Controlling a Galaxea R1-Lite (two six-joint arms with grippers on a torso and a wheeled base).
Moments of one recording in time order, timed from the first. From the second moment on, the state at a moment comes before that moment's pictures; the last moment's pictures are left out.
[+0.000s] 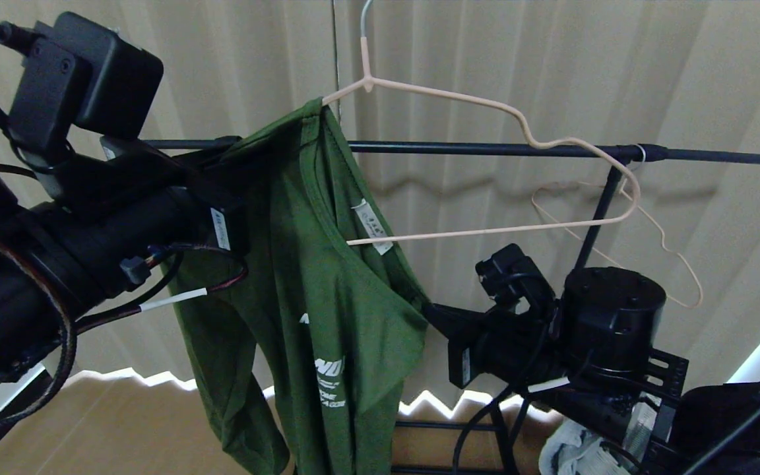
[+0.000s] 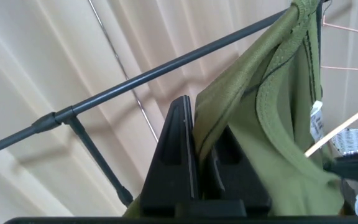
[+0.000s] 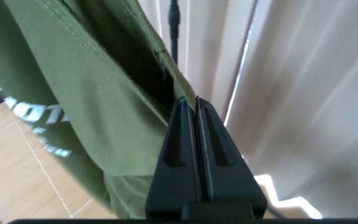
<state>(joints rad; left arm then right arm) -0.60 1.39 -0.78 -0.76 0.12 0.37 0.74 1.83 -0.62 -1.00 -0.05 0.09</state>
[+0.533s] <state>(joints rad) -0.51 1.37 -0.67 -0.76 0.19 0.46 0.53 1.71 -0.55 -1.00 -0.05 0.09</state>
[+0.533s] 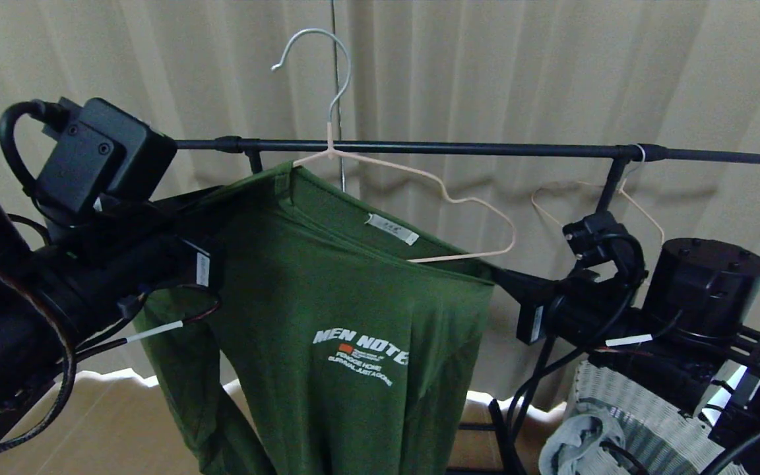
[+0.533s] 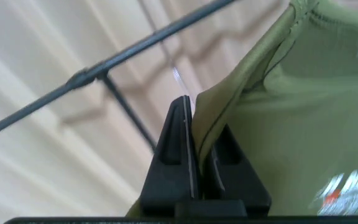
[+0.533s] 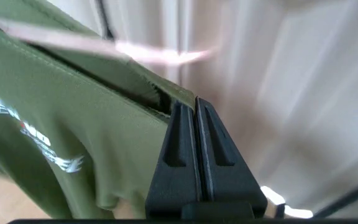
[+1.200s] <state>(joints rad) -0.36 1.34 -0.54 -0.76 0.23 0.60 0.50 1.64 -0.54 -0.99 -0.04 0.09</state>
